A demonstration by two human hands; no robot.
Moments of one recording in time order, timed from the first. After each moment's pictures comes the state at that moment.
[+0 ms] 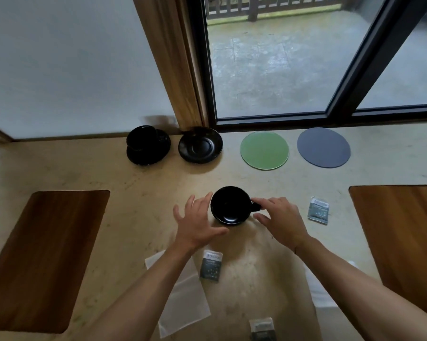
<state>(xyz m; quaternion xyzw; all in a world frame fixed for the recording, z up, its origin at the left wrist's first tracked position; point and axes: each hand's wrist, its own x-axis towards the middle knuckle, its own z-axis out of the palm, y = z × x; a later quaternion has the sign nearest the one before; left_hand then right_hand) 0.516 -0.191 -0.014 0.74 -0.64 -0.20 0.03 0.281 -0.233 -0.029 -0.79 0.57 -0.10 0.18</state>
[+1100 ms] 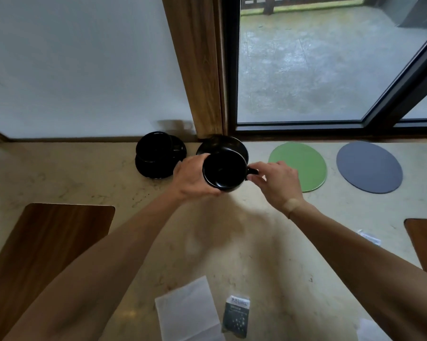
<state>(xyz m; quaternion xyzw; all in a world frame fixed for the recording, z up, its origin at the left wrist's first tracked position) 0.615 -0.345 0.016 0.68 -0.69 -0.20 0.18 0.388 -0.368 -0.003 -0.78 0.57 -0.19 0.15</state>
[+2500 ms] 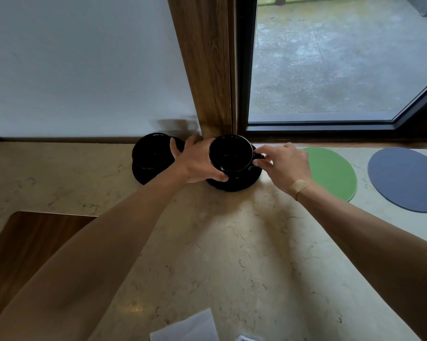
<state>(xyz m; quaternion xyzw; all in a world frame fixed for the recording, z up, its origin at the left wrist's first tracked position) 0.635 -0.420 0.006 0.71 -0.67 -0.20 0.04 0.413 -0.447 -0.019 -0.78 0.59 -0.14 0.19</state>
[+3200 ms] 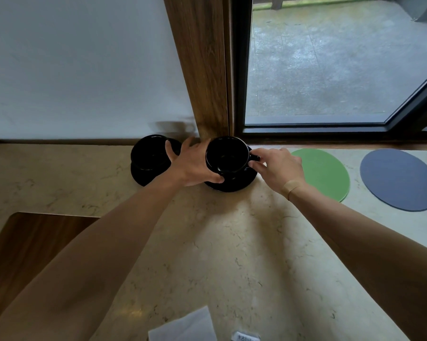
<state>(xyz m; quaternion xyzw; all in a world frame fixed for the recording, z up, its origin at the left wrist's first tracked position) 0.637 -0.416 0.002 0.71 -0.68 -0.17 0.02 0.417 -0.444 -0.018 -0.77 0.60 -0.10 0.19</state>
